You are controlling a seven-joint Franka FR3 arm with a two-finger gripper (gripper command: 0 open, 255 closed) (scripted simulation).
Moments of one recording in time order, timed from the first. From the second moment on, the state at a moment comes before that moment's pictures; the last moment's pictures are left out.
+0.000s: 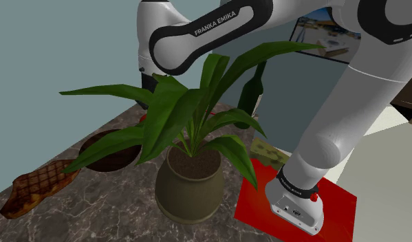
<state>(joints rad) -0.09 0.03 0.58 -2.14 -0.01 2.21 1.10</state>
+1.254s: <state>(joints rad) -0.10 -0.05 0.57 -2.01 0.04 2.01 1.07</state>
